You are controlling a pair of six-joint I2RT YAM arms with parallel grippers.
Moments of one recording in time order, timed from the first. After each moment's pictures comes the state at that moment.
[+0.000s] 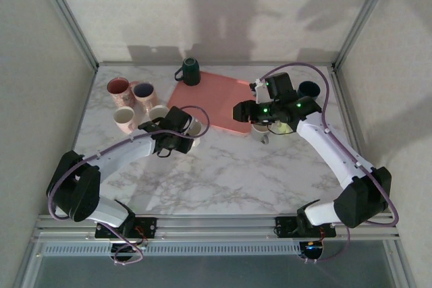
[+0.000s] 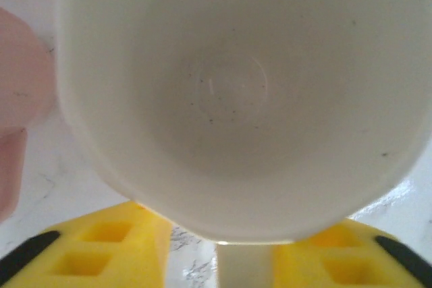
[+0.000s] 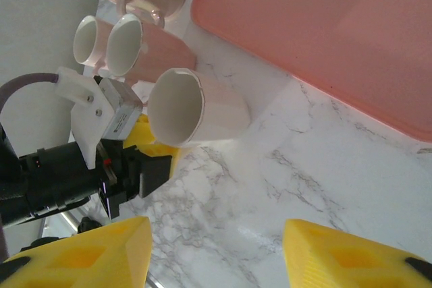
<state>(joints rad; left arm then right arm) -0.57 1.46 0.94 -0.56 -0.09 -0.20 0.48 1.39 1.30 -0.74 -0.48 0.46</state>
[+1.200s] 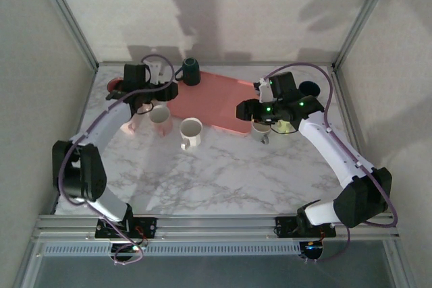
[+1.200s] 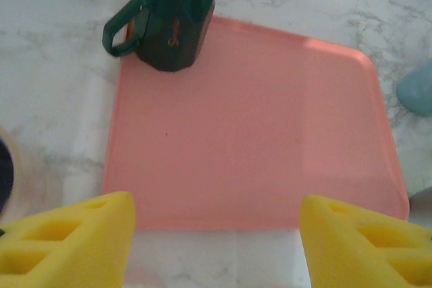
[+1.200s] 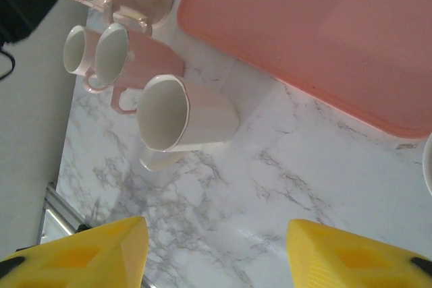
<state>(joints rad) -0.12 1.65 1.31 -0.31 0.33 -0.15 0.44 1.39 1.30 -0.76 -0.47 0.46</state>
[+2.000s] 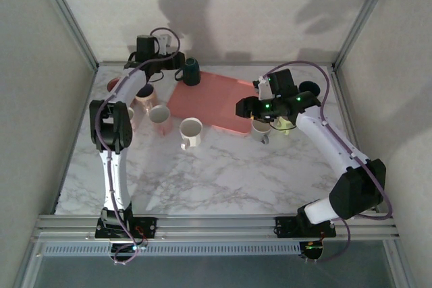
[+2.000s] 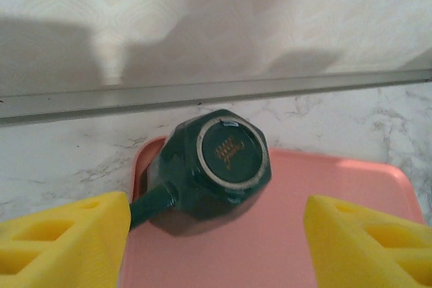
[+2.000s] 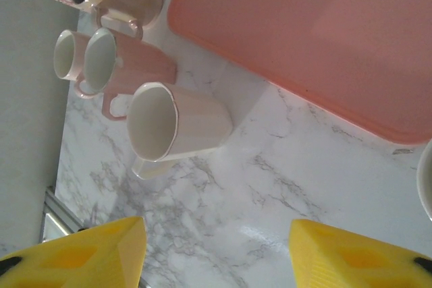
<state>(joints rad) -0.08 2.28 2.00 -0.28 0.41 -0.23 0.42 1.46 1.33 -0.76 -0.49 0.45</state>
